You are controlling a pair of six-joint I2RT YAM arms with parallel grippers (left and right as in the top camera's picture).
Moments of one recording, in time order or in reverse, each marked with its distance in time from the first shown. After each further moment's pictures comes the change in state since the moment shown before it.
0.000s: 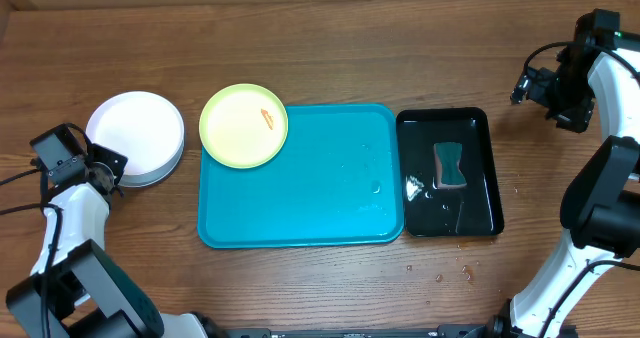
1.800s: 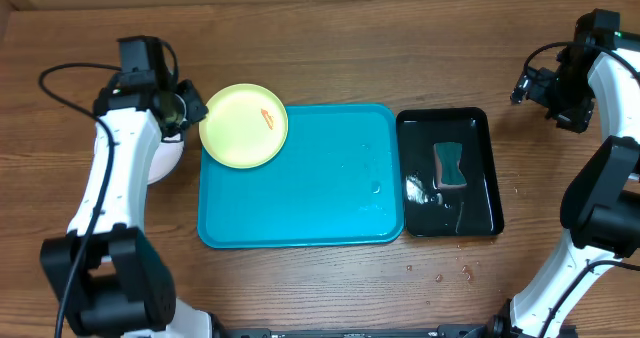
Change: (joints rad) left arm -0.460 0.122 0.468 -0.514 0.030 0.173; right arm 0.000 0.000 0.000 0.000 0.000 0.000
